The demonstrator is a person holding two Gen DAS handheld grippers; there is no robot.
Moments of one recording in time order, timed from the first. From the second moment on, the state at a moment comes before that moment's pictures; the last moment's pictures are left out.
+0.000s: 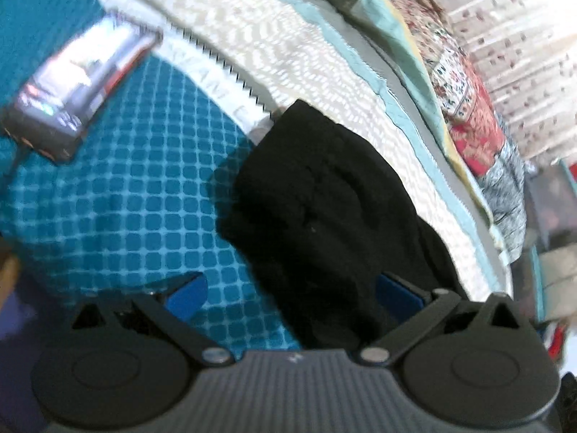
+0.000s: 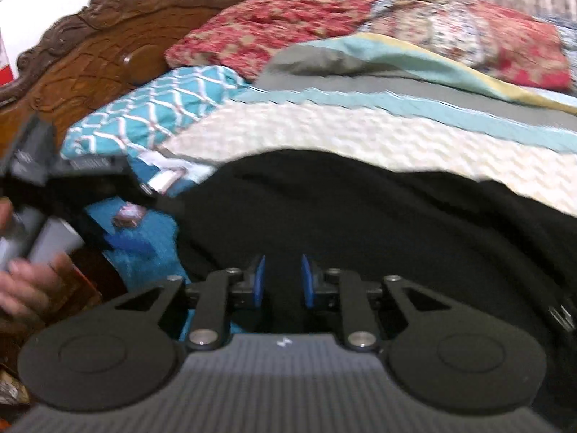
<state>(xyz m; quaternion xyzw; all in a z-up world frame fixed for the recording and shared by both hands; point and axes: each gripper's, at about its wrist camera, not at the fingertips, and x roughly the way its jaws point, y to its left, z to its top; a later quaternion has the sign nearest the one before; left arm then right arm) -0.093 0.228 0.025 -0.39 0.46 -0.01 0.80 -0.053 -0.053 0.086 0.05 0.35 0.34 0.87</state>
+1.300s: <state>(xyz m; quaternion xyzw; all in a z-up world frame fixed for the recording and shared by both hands) -0.073 0.043 0.061 -0.05 0.41 -0.21 0.89 -0.072 -0.192 0.012 0.46 0.40 0.17 0.77</state>
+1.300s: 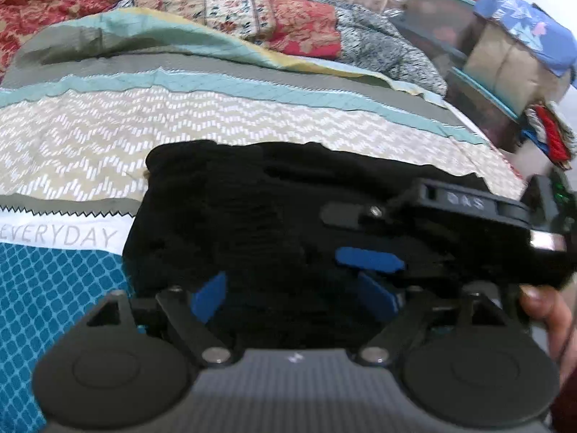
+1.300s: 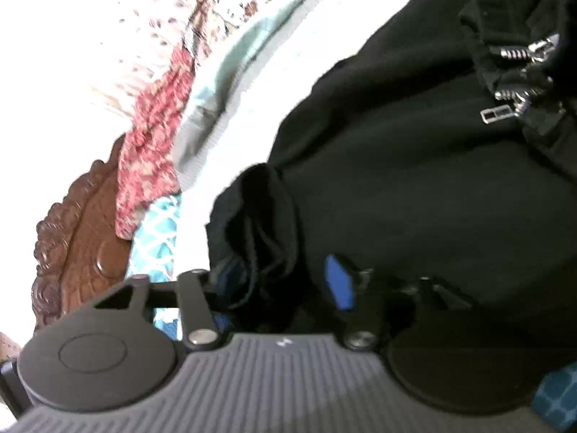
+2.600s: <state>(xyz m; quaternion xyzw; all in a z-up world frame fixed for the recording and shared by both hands) -0.023 0.025 0.025 -0.09 0.53 -0.13 0.83 -0.075 -0.202 0.036 0.18 0.30 0.04 0.93</state>
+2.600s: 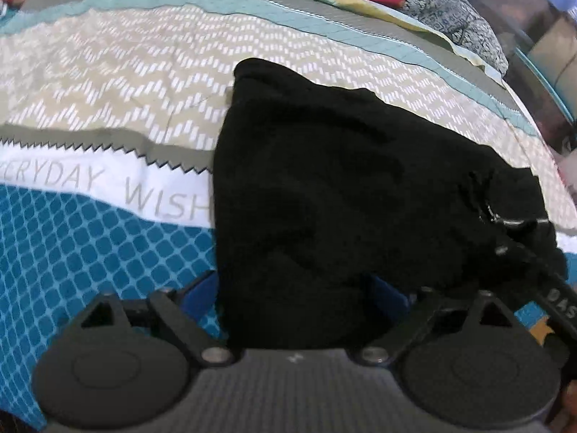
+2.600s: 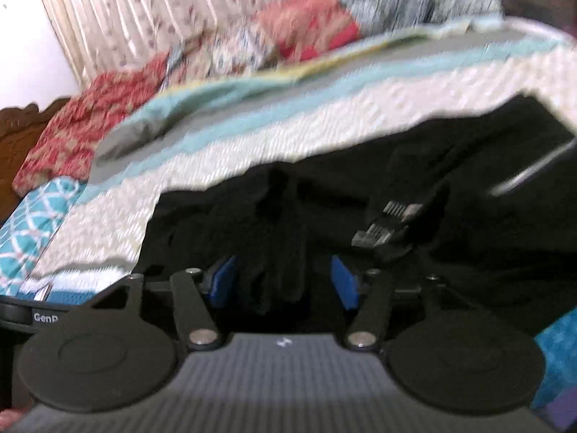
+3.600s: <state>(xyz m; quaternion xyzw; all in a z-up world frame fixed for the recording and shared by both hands) -0.020 -0.050 0.034 0.10 0.51 -0.04 0.86 -0.097 -0.240 0.027 0.24 0.30 0.08 0.92</state>
